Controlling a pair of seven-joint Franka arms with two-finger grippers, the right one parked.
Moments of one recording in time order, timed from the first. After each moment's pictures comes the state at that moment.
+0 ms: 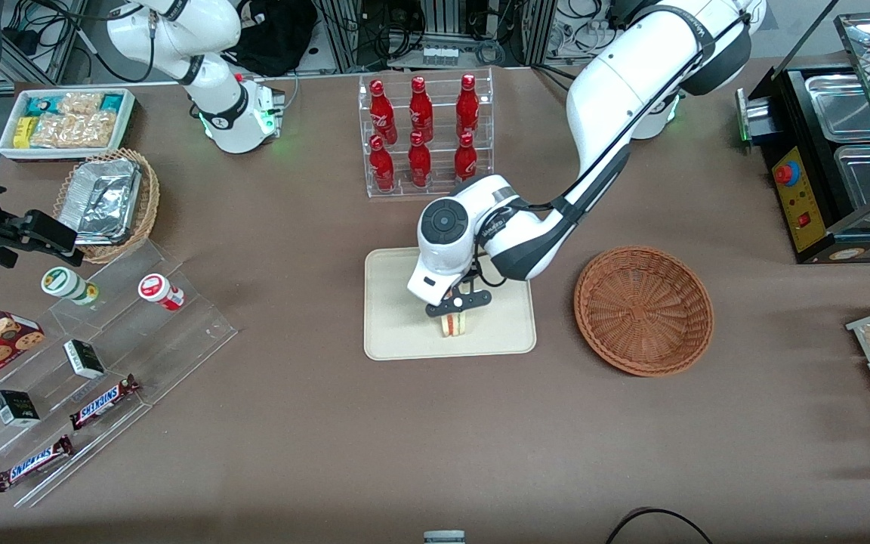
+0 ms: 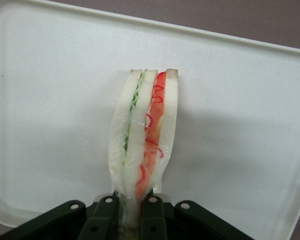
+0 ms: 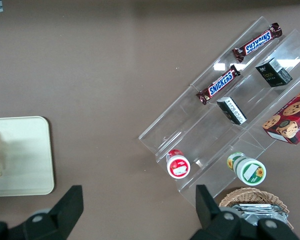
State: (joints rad) arm -0.39 0.80 -0.52 -1.46 0.37 2.09 -1.19
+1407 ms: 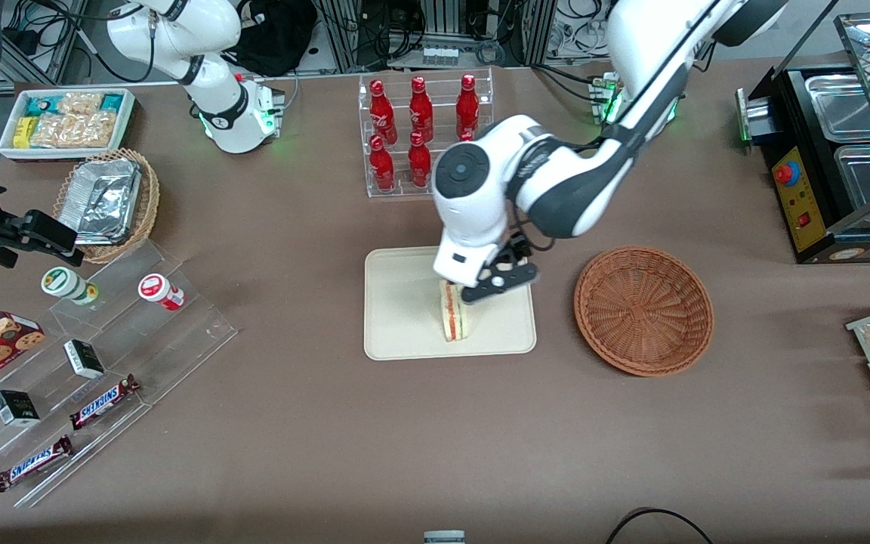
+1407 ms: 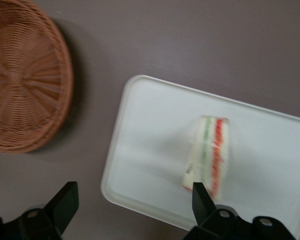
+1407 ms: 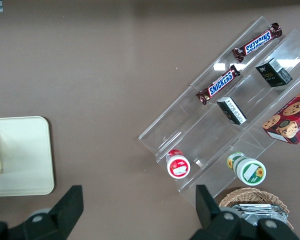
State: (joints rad) arm -0.30 0.55 -0.51 -1.41 0.38 1.72 -1.20
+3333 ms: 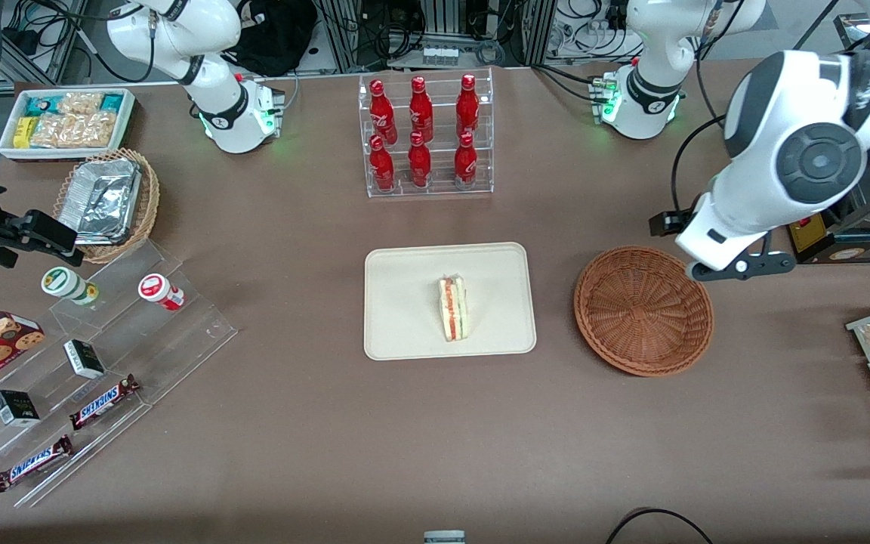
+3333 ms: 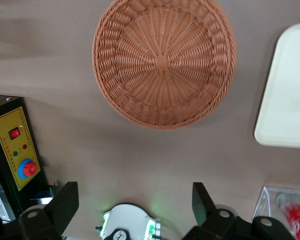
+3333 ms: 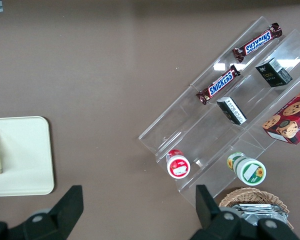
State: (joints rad) arm -0.04 0.11 -0.21 -1.67 0.08 1.44 -0.29
